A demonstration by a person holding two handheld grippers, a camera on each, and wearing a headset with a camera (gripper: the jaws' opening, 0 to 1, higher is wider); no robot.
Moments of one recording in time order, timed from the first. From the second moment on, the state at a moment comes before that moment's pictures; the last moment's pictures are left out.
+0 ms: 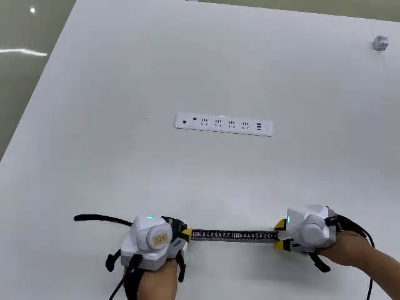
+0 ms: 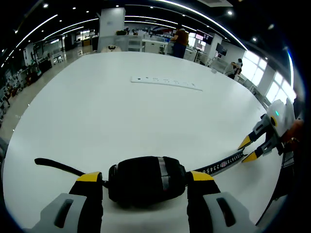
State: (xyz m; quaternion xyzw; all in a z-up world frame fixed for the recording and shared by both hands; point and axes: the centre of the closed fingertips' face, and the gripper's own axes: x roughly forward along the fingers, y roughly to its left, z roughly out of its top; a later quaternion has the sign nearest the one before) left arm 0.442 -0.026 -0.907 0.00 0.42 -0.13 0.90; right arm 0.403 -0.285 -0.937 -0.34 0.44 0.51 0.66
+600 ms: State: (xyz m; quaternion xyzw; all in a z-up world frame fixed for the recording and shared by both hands) left arm 0.443 -0.030 -0.912 -0.01 0.43 -0.13 0.89; right arm 0.403 -0.285 -0.939 -0.34 0.44 0.52 0.65
